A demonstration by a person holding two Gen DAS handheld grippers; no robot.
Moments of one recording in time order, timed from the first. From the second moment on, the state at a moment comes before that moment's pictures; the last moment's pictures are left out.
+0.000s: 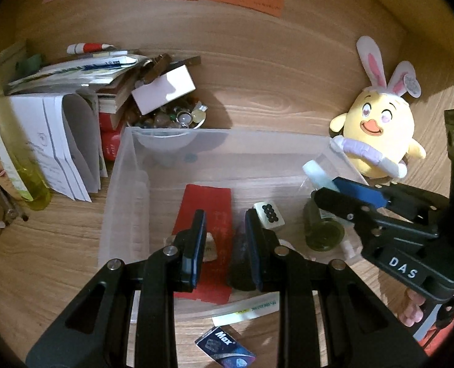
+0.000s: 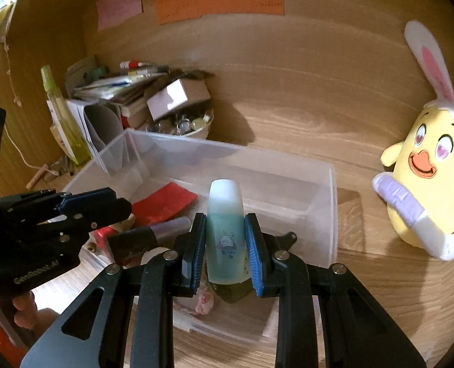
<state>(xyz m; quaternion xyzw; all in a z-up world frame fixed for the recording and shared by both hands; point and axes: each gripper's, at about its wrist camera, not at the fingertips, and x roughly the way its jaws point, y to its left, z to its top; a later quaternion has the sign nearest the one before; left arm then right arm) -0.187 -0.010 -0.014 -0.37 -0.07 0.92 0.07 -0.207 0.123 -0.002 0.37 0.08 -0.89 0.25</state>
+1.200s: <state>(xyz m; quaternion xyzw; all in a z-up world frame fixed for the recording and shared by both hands) -0.100 -0.024 0.023 -0.33 -0.06 0.94 0.04 -0.151 0.129 0.022 0.33 0.10 -0.90 0.26</state>
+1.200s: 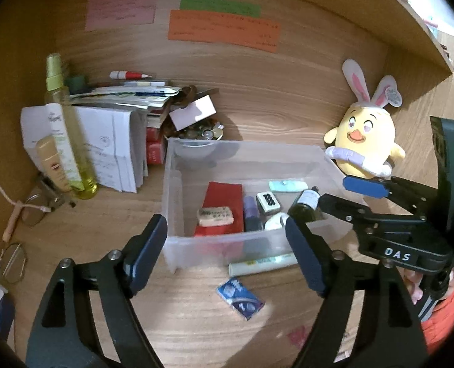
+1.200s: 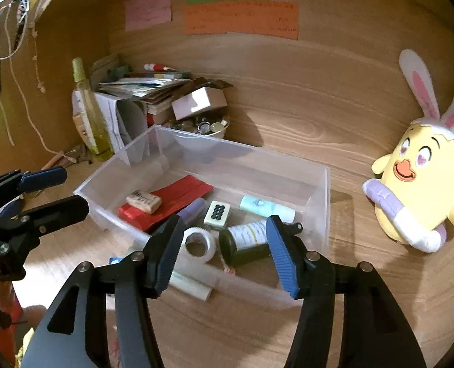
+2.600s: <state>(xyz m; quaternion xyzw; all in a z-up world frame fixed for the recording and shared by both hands) 0.004 -0.020 -0.063 -0.42 -0.07 0.90 0.03 -0.049 0.106 -0.061 0.42 0.13 -0.84 0.31</state>
